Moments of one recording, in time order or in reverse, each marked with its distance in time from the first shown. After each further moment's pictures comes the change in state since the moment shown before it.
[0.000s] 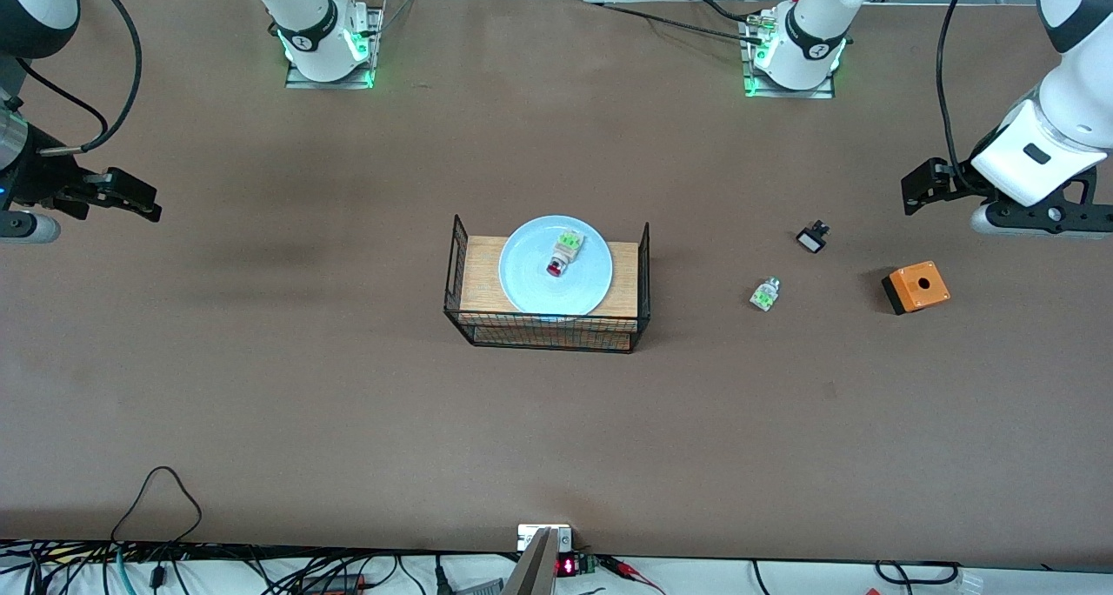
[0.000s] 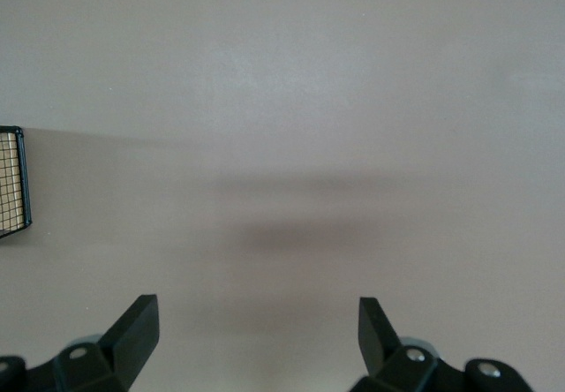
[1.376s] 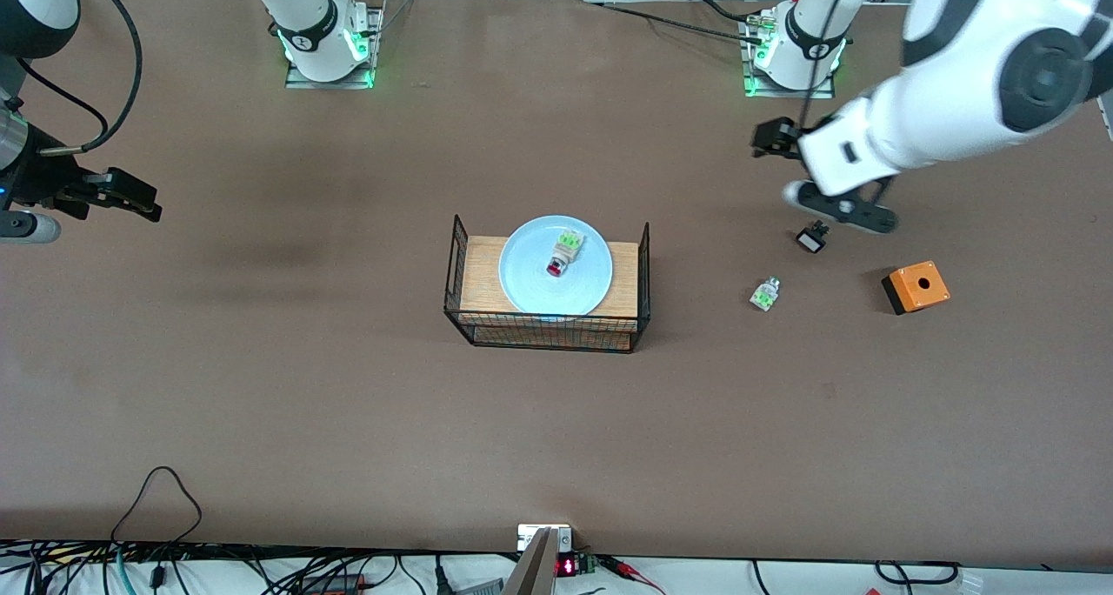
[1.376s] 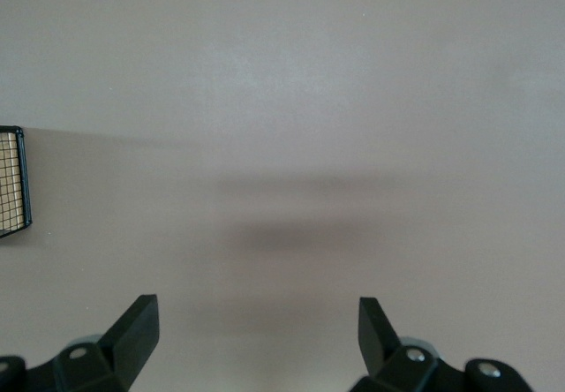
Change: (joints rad) left arm -0.235 0.135 -0.039 0.150 -0.308 -0.250 -0.035; right arm 0.000 0.000 0.000 0.000 0.000 0.000 0.000
